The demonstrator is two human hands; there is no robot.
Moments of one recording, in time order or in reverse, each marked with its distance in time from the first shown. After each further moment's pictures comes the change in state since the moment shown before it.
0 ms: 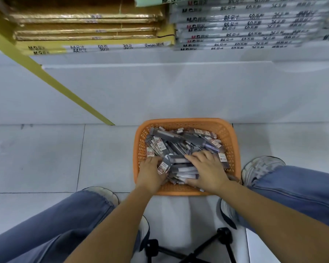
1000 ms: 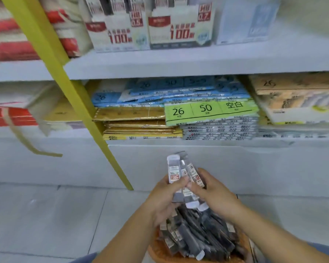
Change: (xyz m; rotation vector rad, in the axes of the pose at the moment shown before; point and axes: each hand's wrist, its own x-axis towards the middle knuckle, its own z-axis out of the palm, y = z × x) left_hand -0.058 0.139 -0.160 -1.200 -0.204 0.069; right_hand -0.036 -0.075 -0.204 1.050 0.187 -0.085
